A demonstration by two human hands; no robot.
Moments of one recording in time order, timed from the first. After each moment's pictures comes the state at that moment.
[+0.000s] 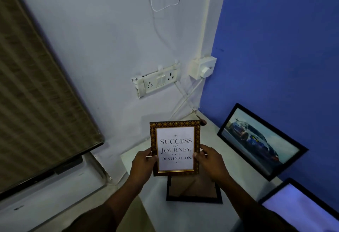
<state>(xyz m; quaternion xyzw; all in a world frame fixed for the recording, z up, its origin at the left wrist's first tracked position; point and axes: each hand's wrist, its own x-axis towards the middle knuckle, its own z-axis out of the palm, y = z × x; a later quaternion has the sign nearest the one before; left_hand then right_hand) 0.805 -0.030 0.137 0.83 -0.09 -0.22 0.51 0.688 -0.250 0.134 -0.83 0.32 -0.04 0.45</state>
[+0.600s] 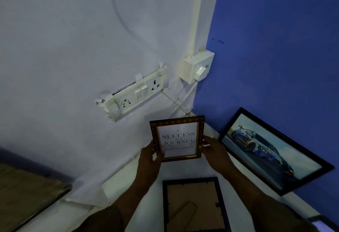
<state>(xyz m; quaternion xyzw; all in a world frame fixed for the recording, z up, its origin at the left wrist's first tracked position) 0.931 -0.148 0.057 0.79 -0.15 -0.25 0.53 0.801 -0.360 0.105 -0.79 0.36 -0.03 0.49</state>
